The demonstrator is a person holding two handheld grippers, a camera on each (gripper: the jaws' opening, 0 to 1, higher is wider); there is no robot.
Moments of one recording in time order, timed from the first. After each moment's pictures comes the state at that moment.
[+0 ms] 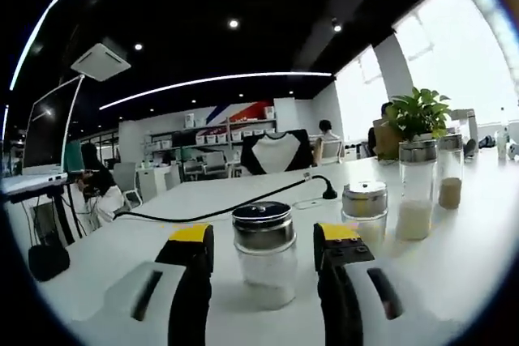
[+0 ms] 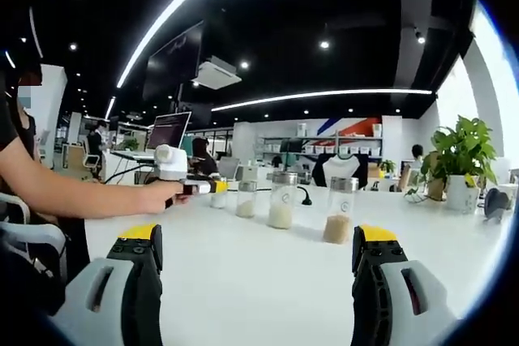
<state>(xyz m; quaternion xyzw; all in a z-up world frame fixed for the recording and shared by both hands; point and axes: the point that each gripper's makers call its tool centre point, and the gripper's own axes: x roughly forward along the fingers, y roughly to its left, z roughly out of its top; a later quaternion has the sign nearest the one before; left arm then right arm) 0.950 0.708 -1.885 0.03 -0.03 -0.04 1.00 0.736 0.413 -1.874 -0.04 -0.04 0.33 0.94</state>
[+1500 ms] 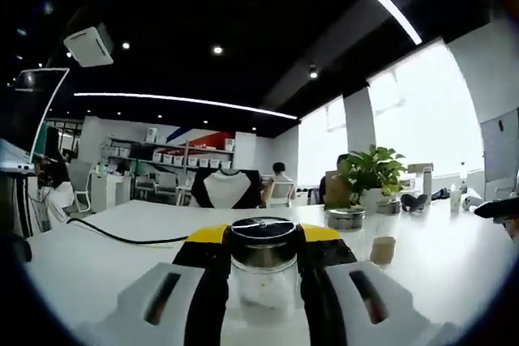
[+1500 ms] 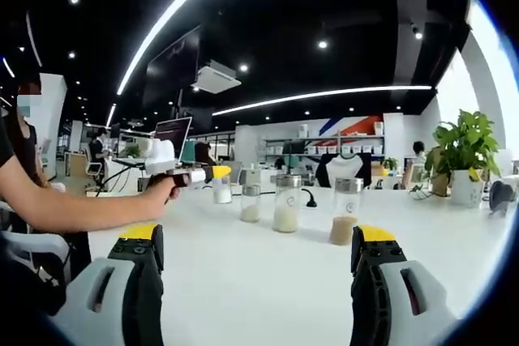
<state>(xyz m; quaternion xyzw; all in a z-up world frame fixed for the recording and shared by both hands) 0.900 0.635 -1.820 -0.04 -0.12 -0.22 0.97 0.737 0.423 -1.868 -0.02 -0.04 0.34 0.94</state>
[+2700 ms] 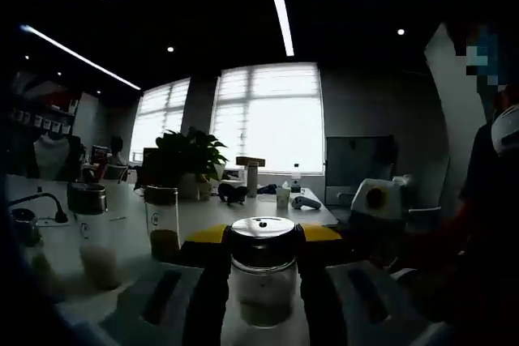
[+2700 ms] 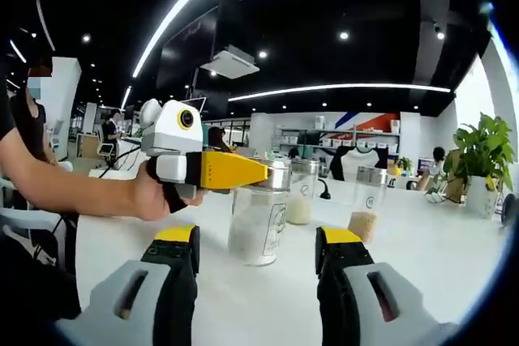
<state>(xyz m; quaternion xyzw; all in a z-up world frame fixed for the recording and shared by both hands) 0.774 0.433 -1.845 -0.06 -0.04 -0.61 0.79 0.763 0.443 -1.892 -0.05 -0.02 0.37 0.93</state>
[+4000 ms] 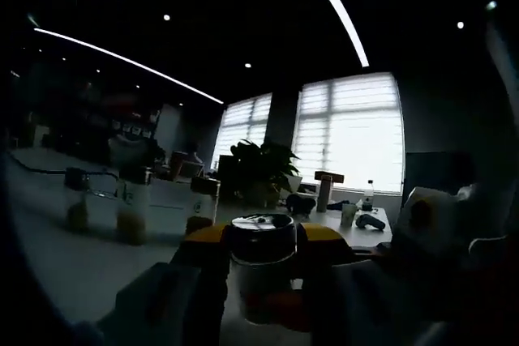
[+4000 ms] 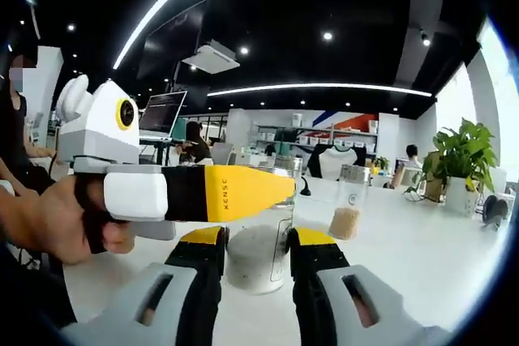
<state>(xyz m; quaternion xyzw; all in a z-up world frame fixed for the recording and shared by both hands) 0.774 0.433 -1.853 -0.12 -0.06 -0.39 0.91 0.762 0.442 -1.893 -0.08 -0.02 0.30 0.95</state>
